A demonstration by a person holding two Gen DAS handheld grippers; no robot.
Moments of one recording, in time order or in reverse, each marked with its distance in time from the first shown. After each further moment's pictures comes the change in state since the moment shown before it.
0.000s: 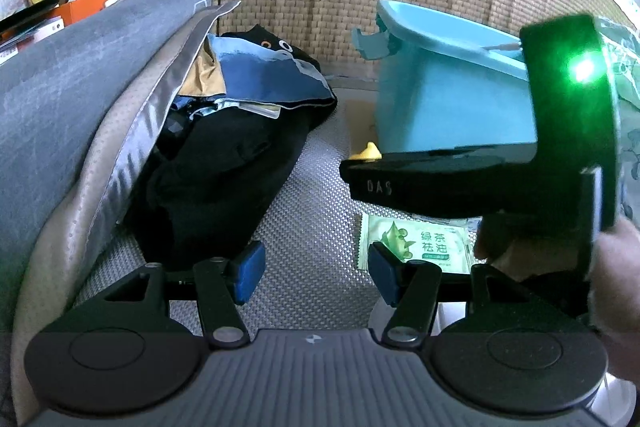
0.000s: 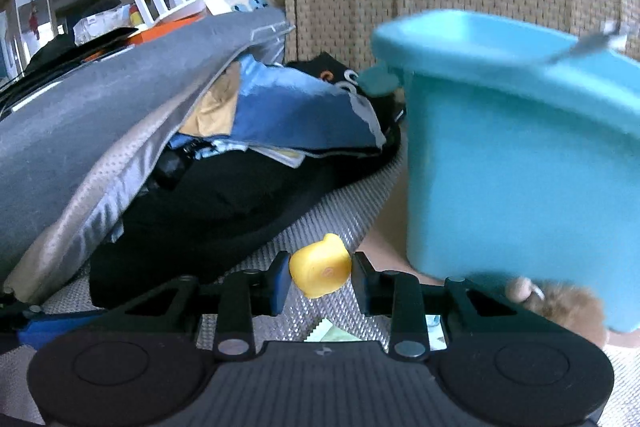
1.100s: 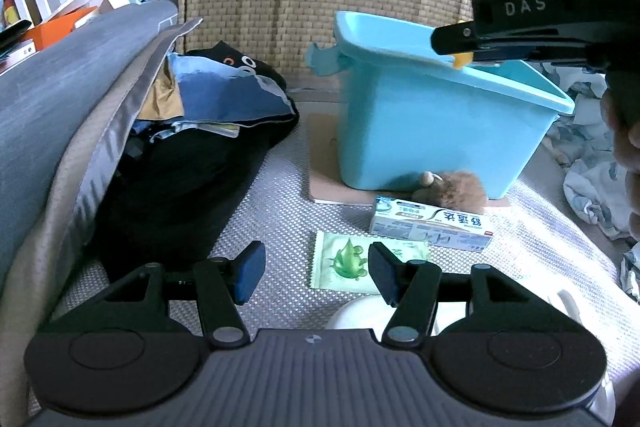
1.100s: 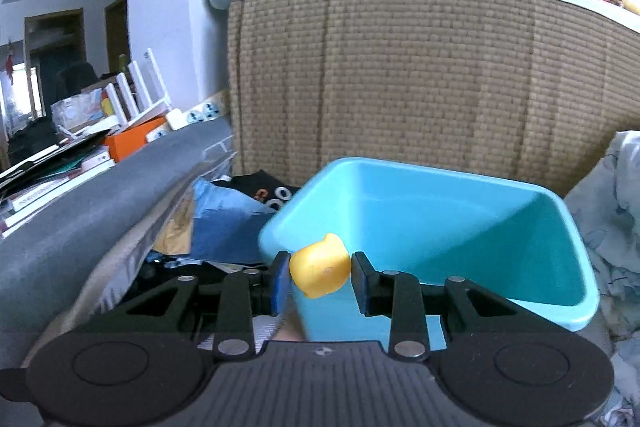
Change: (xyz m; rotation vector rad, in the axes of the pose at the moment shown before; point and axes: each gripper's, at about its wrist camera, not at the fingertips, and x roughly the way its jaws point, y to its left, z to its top) left arm -0.003 -0.029 0.009 0.035 -0.023 -0.053; right arm -0.109 -0.044 0.055 0.031 -0.186 -0.137
